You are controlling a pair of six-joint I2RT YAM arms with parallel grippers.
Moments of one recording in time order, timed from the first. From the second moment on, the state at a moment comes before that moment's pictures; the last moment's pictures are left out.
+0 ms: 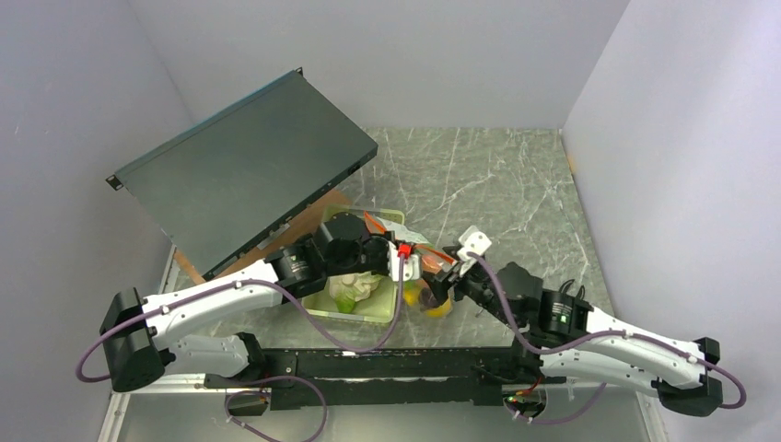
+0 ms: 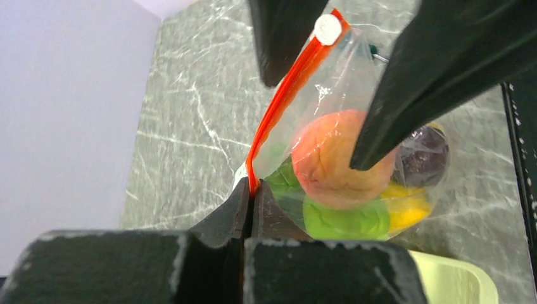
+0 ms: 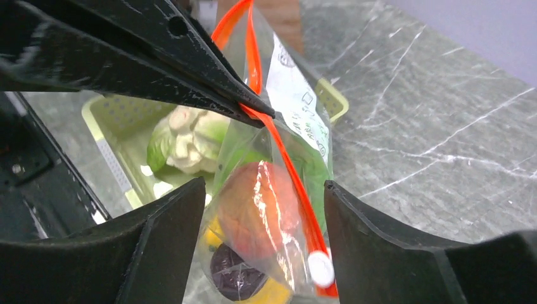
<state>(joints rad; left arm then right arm) -1.04 1.18 0.93 -0.06 0.24 0.72 1.21 0.60 0.66 -0.29 0.42 0.03</state>
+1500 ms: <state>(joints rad) -1.01 1.10 0.95 0.07 0.34 0.42 1.21 0.24 0.48 -0.07 0.45 0.24</state>
